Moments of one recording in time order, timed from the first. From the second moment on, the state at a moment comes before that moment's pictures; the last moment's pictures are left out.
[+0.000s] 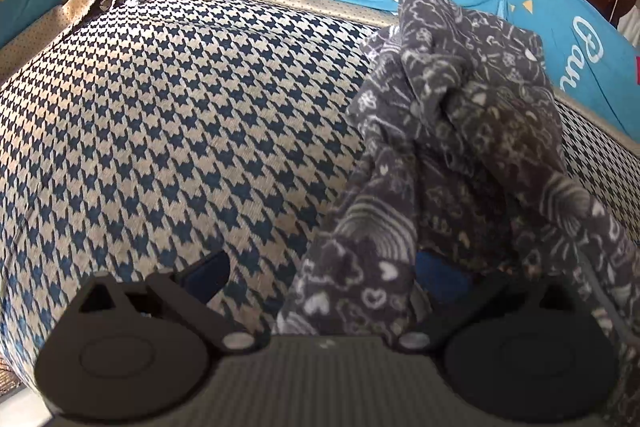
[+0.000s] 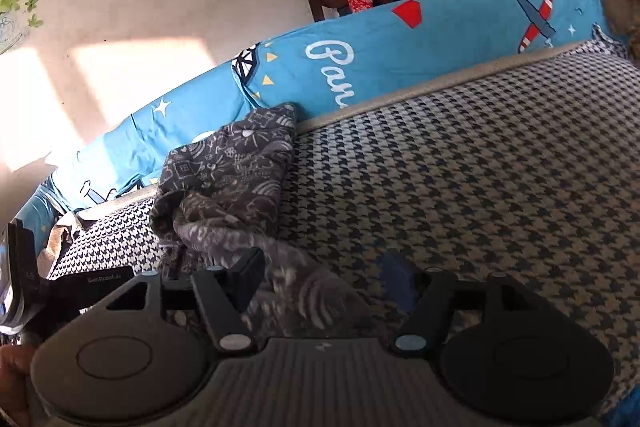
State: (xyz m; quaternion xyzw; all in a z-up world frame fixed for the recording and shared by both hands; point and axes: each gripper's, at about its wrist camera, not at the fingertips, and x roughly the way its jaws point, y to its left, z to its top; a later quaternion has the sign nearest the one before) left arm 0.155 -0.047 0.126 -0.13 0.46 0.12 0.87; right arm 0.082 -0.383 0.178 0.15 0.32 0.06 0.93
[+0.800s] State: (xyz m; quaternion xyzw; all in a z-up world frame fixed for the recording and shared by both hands) left arm 0.083 -0.030 0.124 -0.14 0.44 0.11 0.88; right arm 0.057 -0.353 0.168 0.17 0.28 0.15 0.93
